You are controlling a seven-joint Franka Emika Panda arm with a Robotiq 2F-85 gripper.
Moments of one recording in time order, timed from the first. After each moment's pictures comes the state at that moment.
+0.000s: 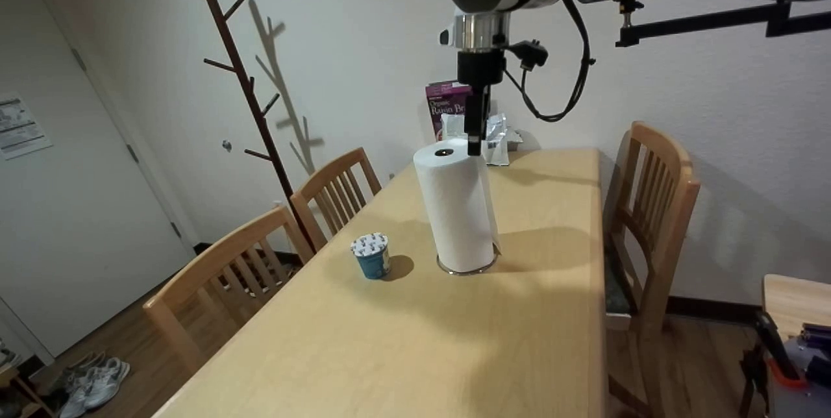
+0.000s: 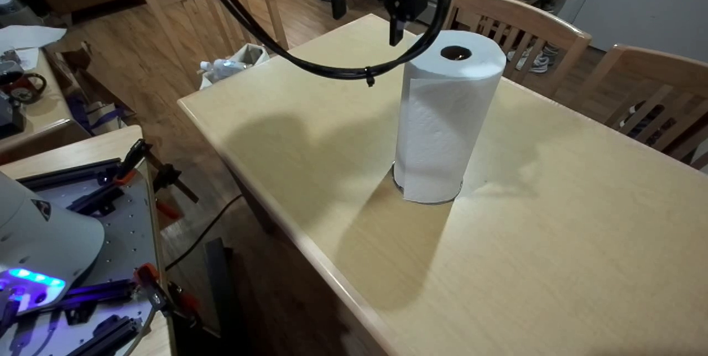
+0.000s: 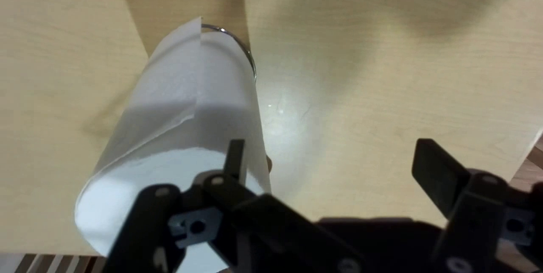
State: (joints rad) arm -0.09 -0.05 -0.15 -2.07 0.16 2.13 -0.68
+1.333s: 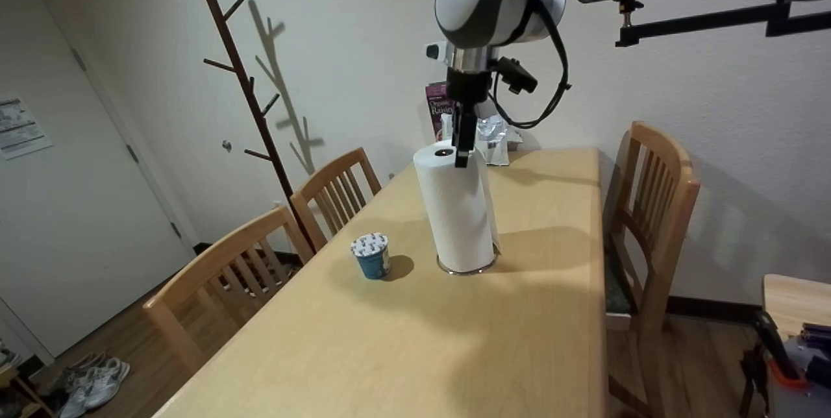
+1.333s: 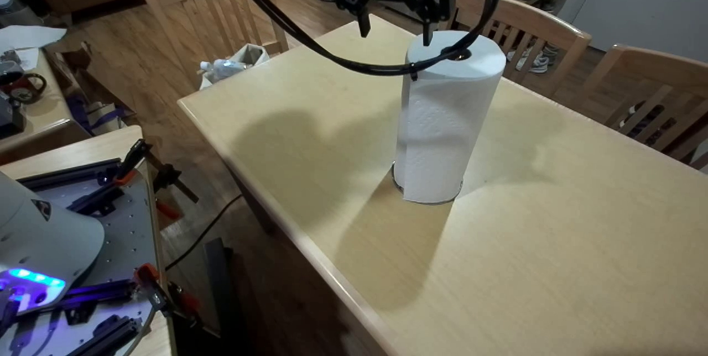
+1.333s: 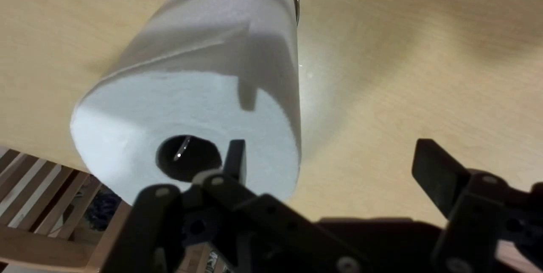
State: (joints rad) arm -0.08 0.02 -0.14 -2.10 0.20 2.37 -0.96
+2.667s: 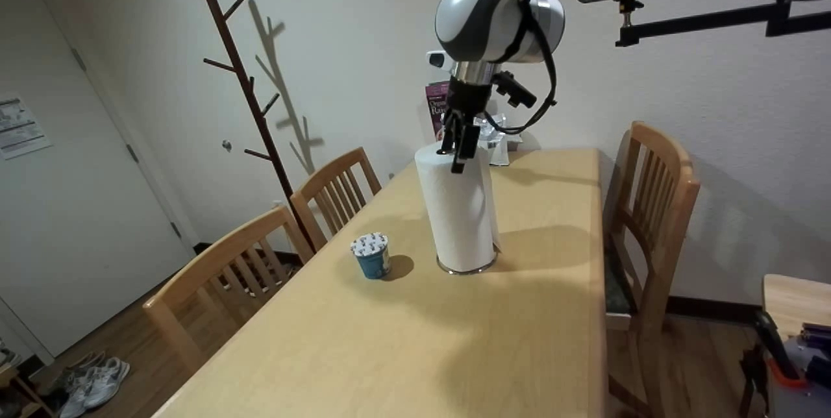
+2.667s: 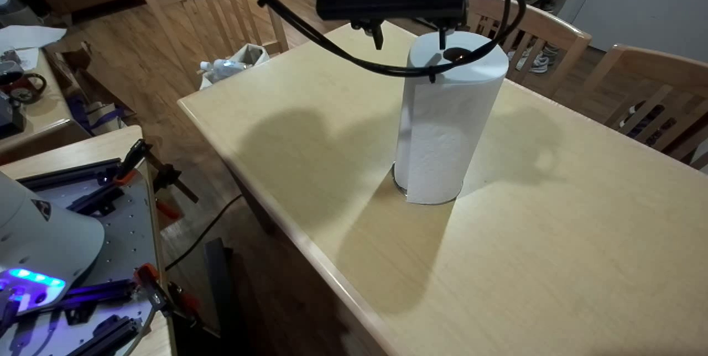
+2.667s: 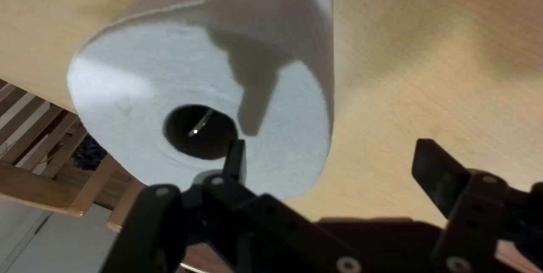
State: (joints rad) arm -0.12 0.07 -0.11 -2.12 0.37 2.50 -1.27
